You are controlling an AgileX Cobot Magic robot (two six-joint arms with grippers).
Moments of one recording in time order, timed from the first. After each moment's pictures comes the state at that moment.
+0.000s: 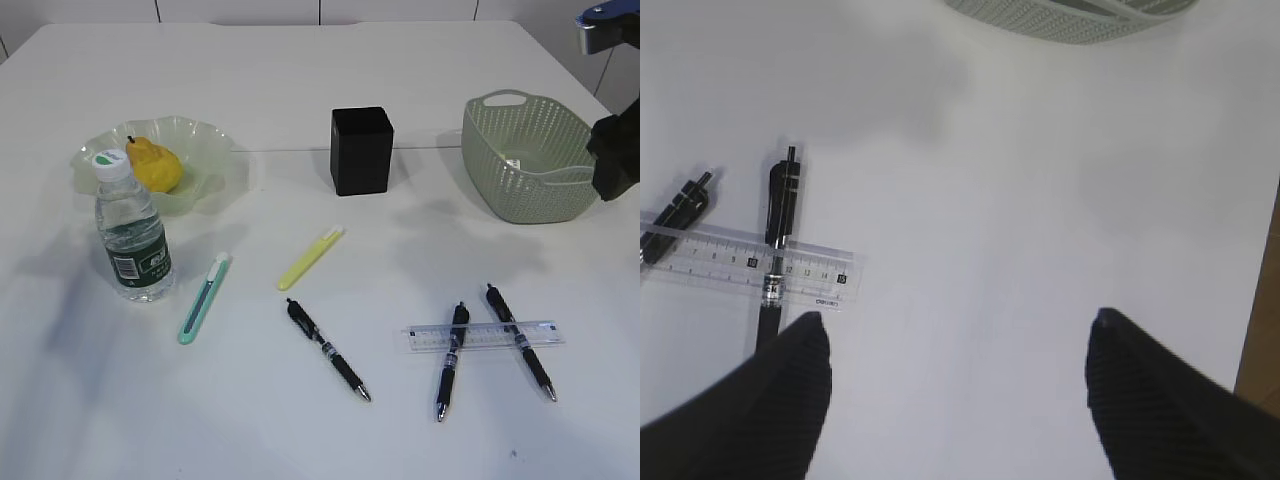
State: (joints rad) left arm 0.18 1.48 -0.71 0.61 -0.26 -0.74; right arm 0.12 1.56 -1.32 -0.24 1.08 -0.07
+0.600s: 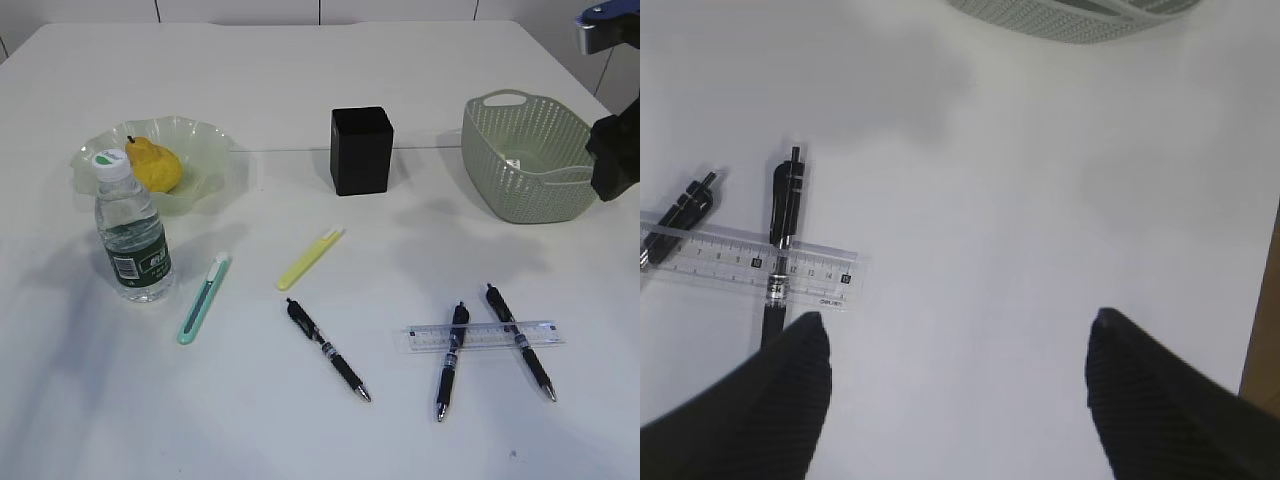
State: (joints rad) left arm 0.18 1.43 -0.71 1.36 -0.23 -1.56; right arm 0.12 1.56 -1.32 -0.23 1.08 -0.07
